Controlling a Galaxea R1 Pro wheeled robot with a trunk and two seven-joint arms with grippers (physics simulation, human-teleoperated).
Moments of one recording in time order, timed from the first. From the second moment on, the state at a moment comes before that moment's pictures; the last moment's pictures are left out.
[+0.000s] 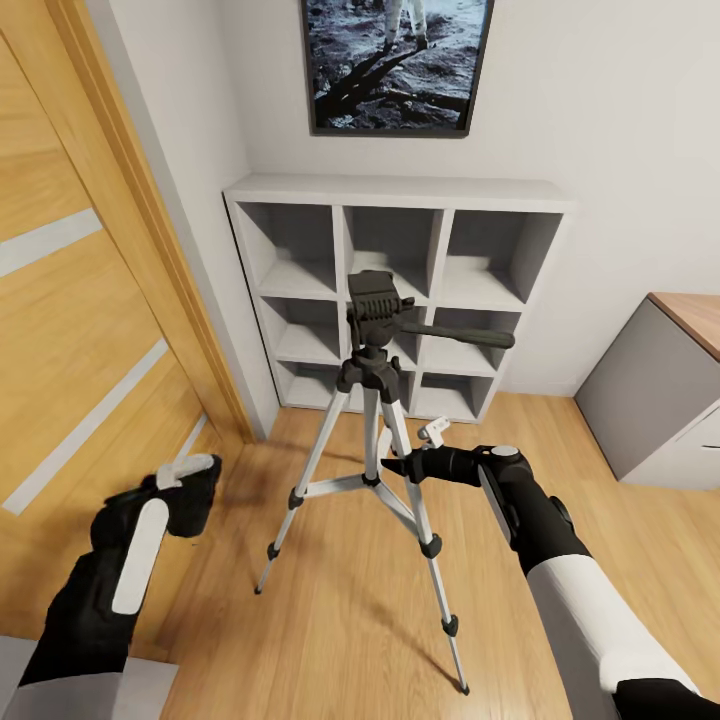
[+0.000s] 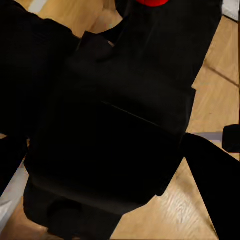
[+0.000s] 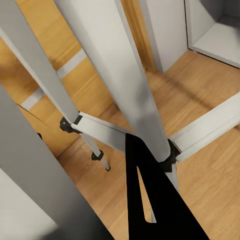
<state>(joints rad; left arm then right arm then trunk) -0.49 0.04 0.14 -1.50 0.41 0.99 0.41 -0.79 0.02 0.02 -0.95 0.19 0.46 0.84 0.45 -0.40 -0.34</state>
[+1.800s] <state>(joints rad) -1.46 -0.16 -0.29 -1.24 0.50 1.03 0.21 -0.79 0.03 0.02 -0.95 0.19 0.46 0.84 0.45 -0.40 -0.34</state>
